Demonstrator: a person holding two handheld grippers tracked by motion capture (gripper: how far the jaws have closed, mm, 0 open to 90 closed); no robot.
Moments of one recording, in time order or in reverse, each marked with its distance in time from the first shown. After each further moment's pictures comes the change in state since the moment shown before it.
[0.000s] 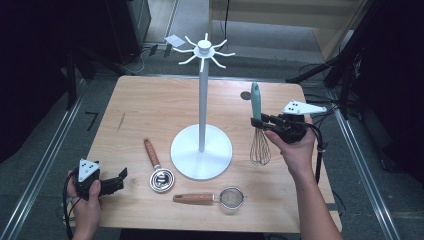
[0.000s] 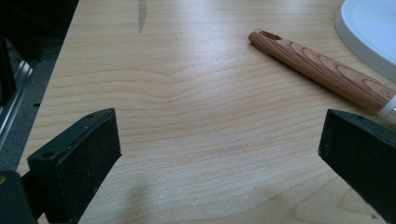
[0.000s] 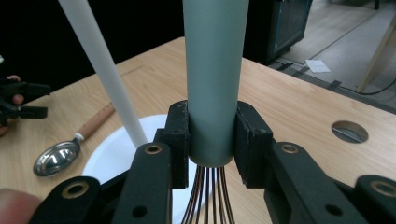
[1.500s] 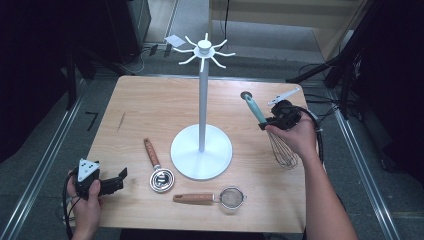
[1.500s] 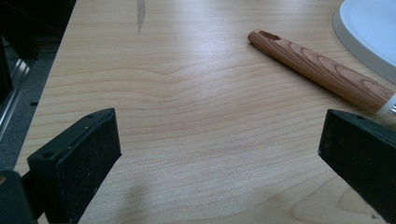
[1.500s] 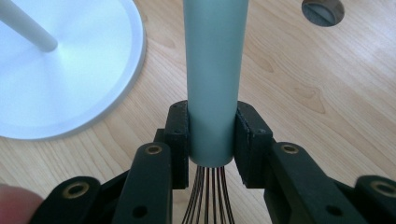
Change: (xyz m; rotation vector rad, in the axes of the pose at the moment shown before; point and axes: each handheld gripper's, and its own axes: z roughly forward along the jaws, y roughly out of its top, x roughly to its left) left arm 0.001 0.000 0.000 0.002 -0.006 -0.004; right arm -0.065 -0.005 0.043 0.564 -0.113 -0.043
